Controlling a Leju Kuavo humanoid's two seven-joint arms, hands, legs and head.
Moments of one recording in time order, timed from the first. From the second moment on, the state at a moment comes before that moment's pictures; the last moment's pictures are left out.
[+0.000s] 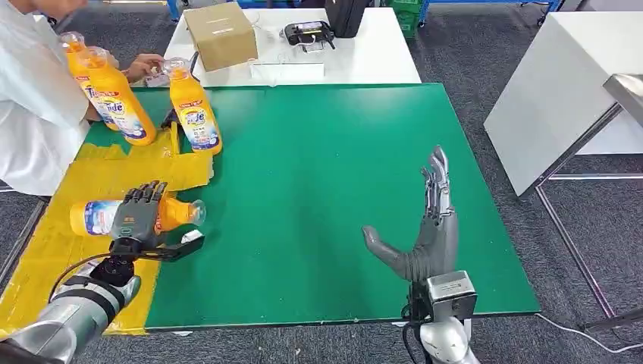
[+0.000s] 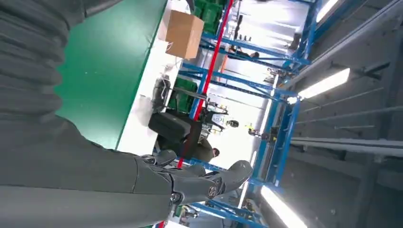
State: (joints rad) left arm -0.65 0.25 -0.61 -0.41 -1.45 0.53 0.33; right arm 0.01 0.04 0.36 -1.79 0.20 -0.36 -0.44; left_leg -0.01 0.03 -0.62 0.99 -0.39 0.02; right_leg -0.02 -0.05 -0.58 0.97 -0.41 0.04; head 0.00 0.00
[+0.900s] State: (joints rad) left arm 0.25 -0.06 -0.18 -1.75 -0.30 0.35 -0.46; right arm 0.36 0.02 0.22 -1.89 0.24 -0.28 -0.36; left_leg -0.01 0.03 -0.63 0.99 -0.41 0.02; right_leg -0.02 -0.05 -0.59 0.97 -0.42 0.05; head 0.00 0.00
